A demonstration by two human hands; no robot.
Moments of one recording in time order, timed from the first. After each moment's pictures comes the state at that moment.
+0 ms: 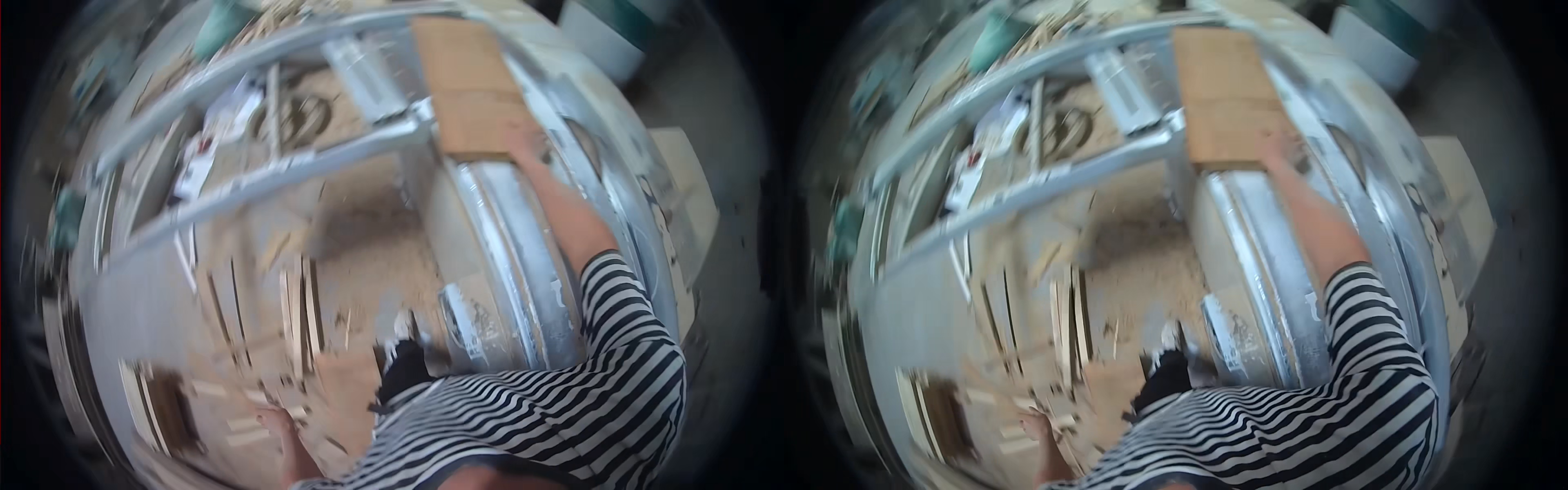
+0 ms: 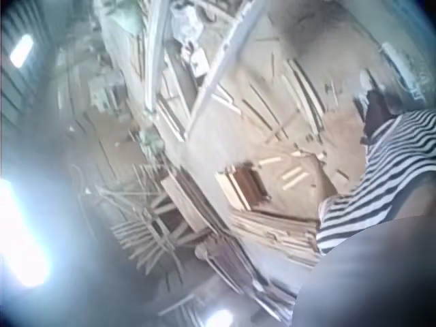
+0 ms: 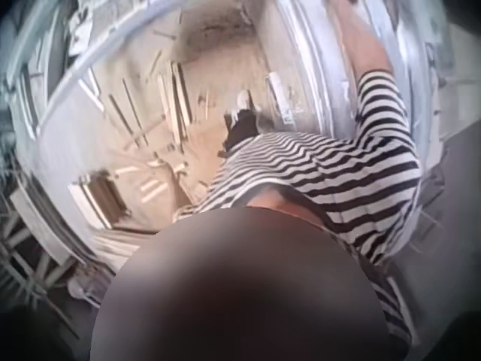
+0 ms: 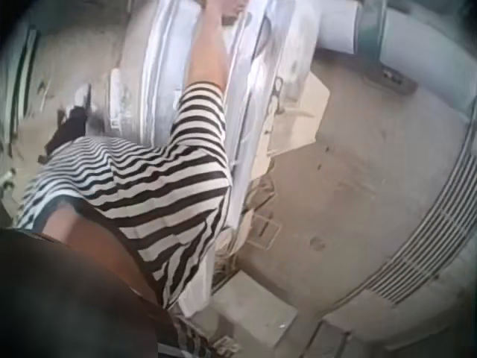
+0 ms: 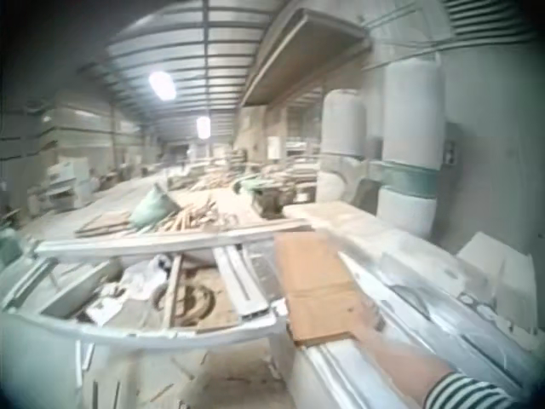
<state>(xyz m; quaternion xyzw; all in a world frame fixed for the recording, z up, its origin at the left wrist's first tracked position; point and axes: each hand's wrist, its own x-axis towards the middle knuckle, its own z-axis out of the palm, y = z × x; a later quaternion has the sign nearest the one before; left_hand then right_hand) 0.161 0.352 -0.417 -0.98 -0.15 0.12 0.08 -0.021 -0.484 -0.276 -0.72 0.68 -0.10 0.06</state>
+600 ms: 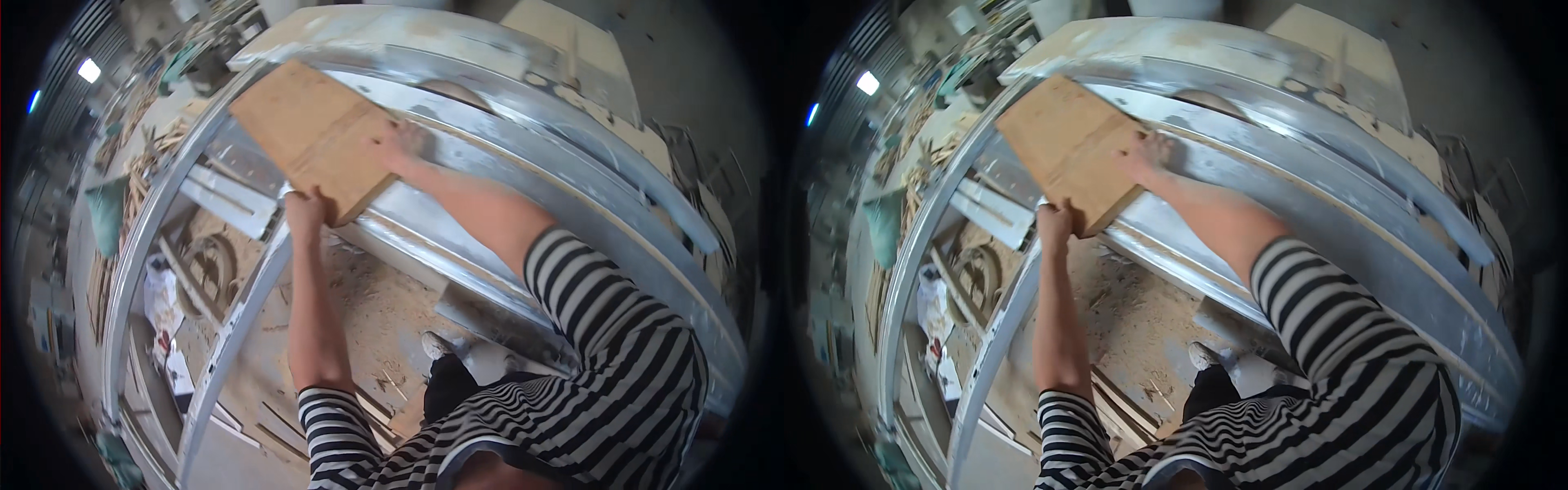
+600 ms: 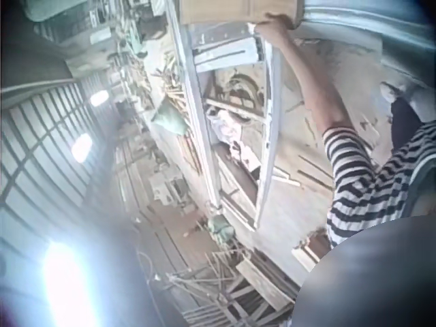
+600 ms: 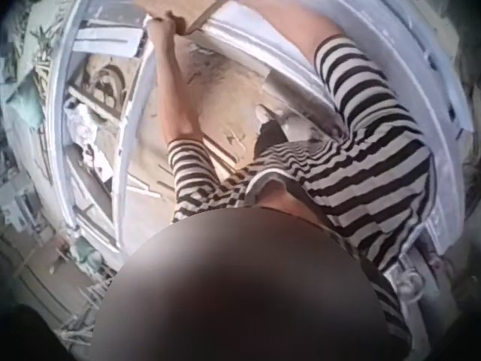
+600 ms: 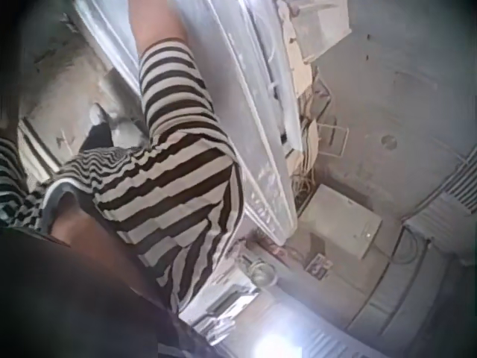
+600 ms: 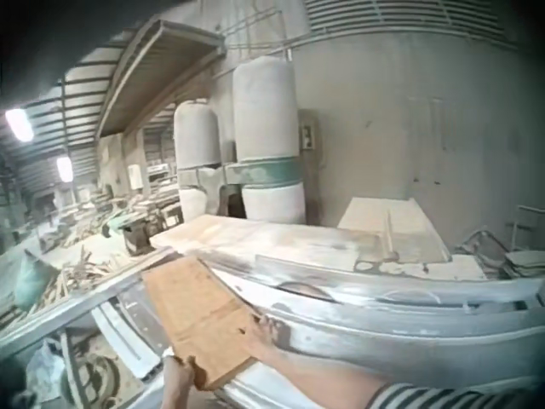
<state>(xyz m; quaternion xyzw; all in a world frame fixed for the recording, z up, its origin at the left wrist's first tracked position) 0.171 -0.416 -0.251 -0.74 0.51 0.20 -0.38 -0.048 -0.480 -0.243 -0.63 0.73 -0.26 0.06</state>
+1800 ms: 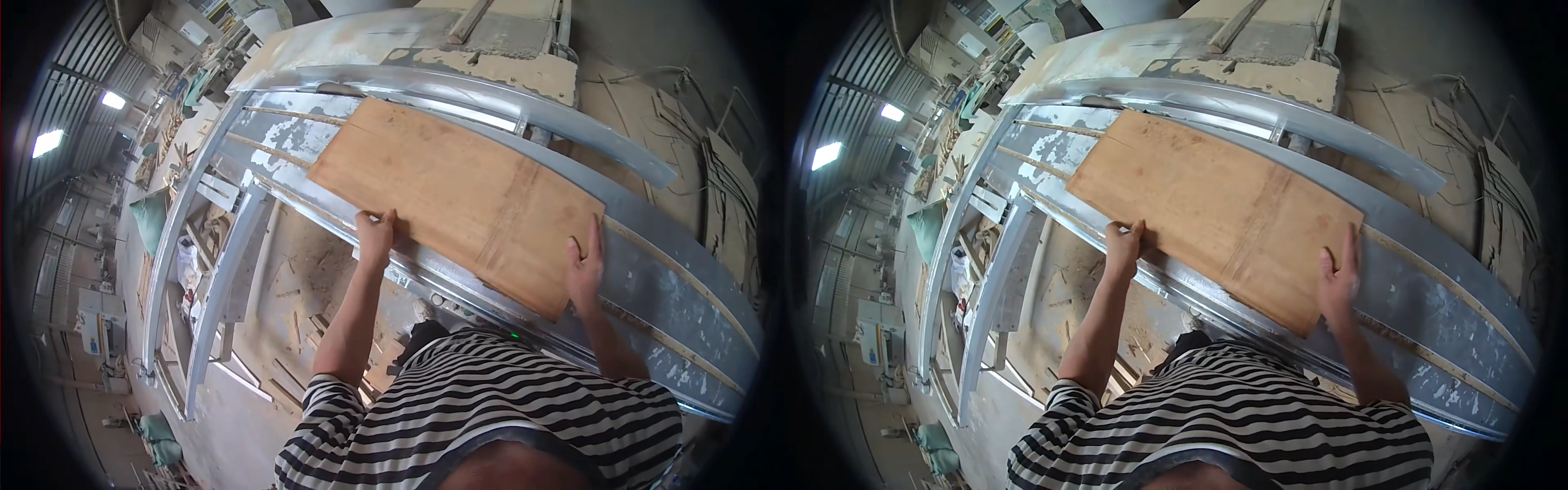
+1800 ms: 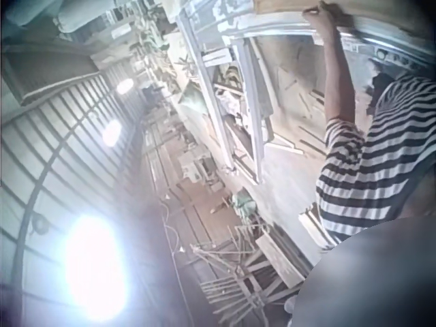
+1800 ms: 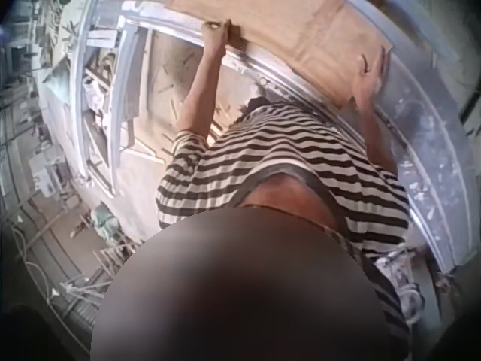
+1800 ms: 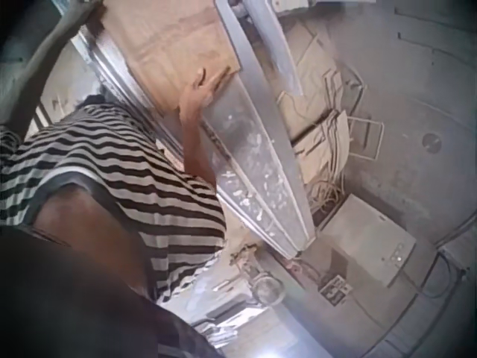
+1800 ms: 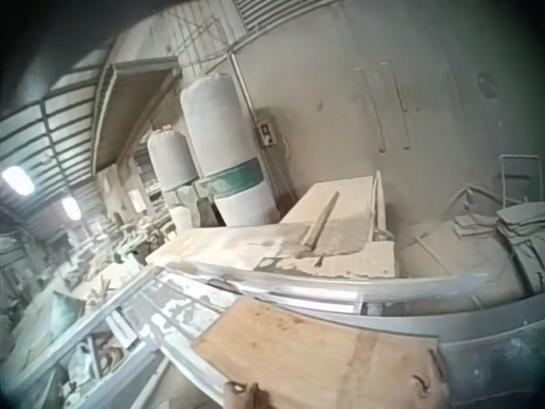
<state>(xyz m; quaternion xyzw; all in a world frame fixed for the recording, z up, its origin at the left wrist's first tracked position) -0.245 -0.091 -0.234 -0.65 0.46 0.44 -0.42 -0.597 0.115 -0.249 -0.46 0.75 -0.47 0.04</state>
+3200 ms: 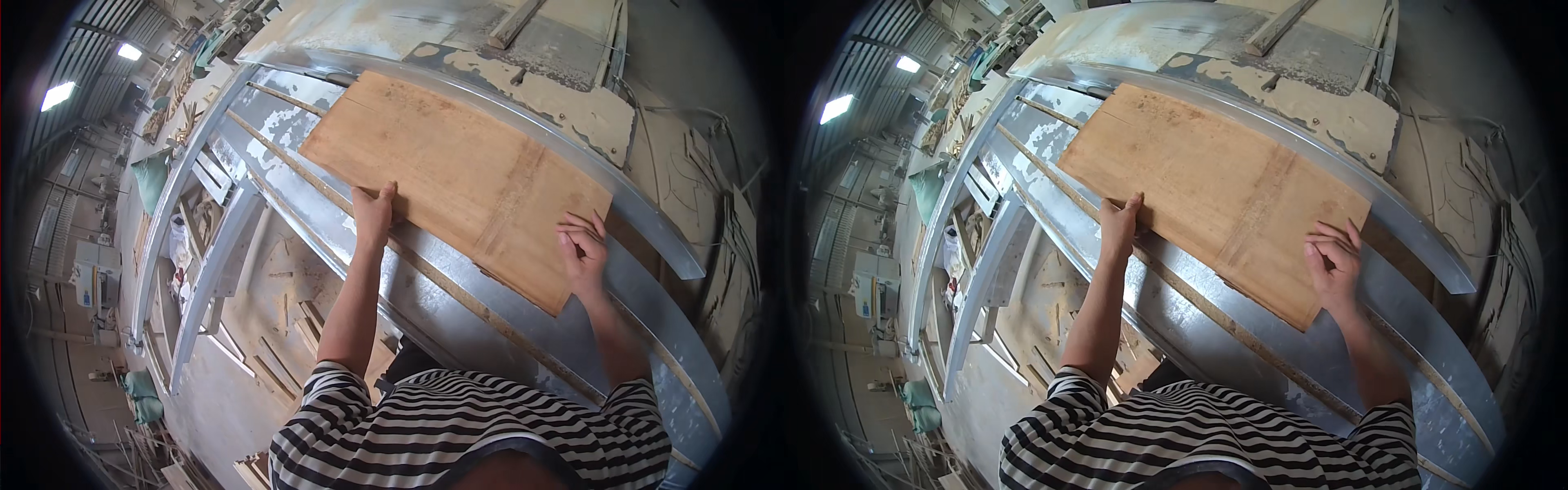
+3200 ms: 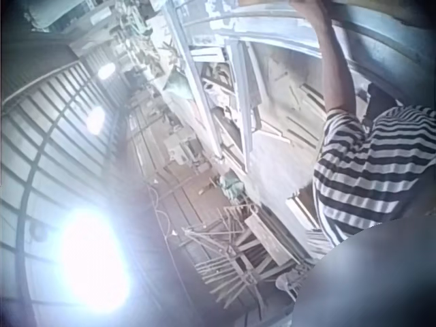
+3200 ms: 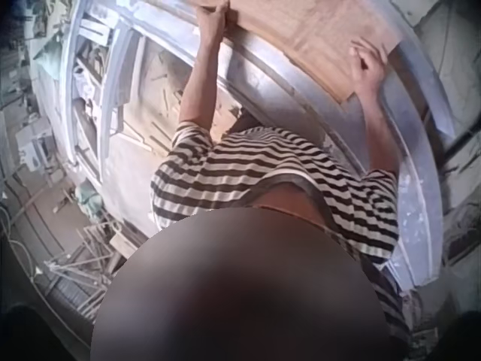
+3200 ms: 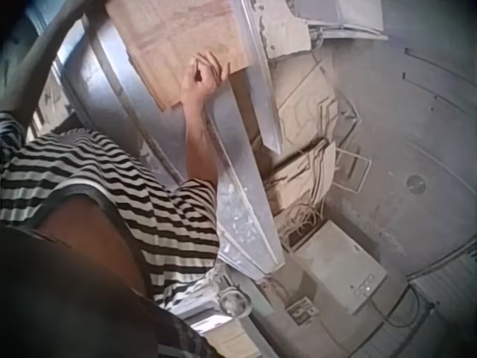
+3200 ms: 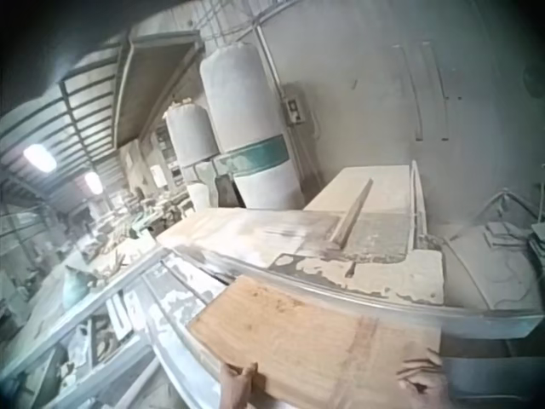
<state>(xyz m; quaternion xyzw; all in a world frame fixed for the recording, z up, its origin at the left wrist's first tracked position) -0.274 -0.214 -0.219 -0.70 0.42 0.40 -0.42 -0.633 -0.068 -0.228 -0.66 0.57 -0.48 0.09</state>
